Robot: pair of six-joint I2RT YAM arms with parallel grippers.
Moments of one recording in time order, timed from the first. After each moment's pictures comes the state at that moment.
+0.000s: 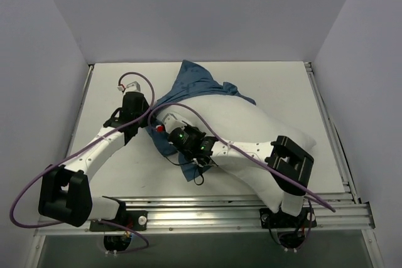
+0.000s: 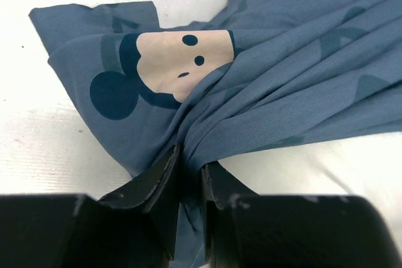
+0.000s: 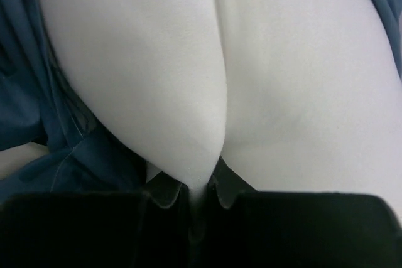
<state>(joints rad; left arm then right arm) -0.32 1.35 0.91 -0.23 -0.16 -0.63 1.12 1.80 1.18 -0.12 0.79 -0.23</state>
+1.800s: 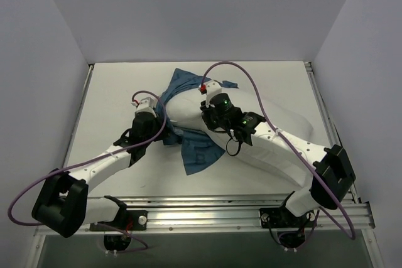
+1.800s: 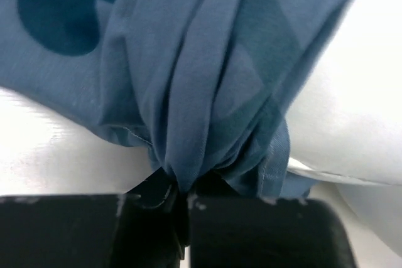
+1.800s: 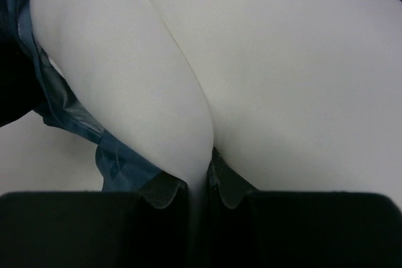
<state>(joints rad) -0.48 1.25 0.63 0.11 -0.12 -0.67 0.79 1.48 1.13 -0.23 0.20 0.20</state>
